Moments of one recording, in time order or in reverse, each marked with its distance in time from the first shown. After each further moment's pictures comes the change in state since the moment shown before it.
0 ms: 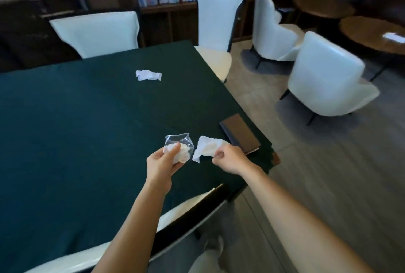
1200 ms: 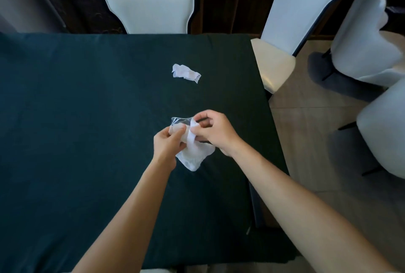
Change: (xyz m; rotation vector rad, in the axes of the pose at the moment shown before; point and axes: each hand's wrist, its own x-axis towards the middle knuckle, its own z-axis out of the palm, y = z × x) left_hand 0.190 0.073 0.052 0.037 0.316 0.029; right_hand 0.227 -0.140 -0.063 0.587 -0.246 -0.296
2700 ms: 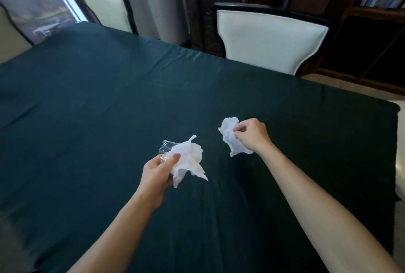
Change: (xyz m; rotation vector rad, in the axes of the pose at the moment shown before) left_hand 0.107 0.052 -0.071 -0.094 0.519 -0.051; right_hand 0.329 -0.035 0.060 -0.637 -0.291 -0.266
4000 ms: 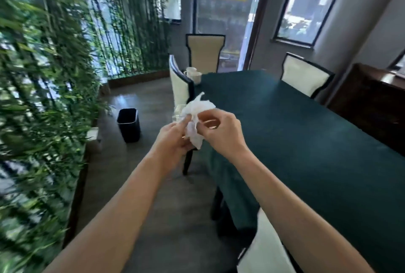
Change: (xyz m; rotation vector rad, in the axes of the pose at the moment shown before) left_hand -0.229 -0.005 -0.733 -0.643 0.266 0.371; right_hand -0.472 -0.635 0.467 0.237 -0.332 -0.851
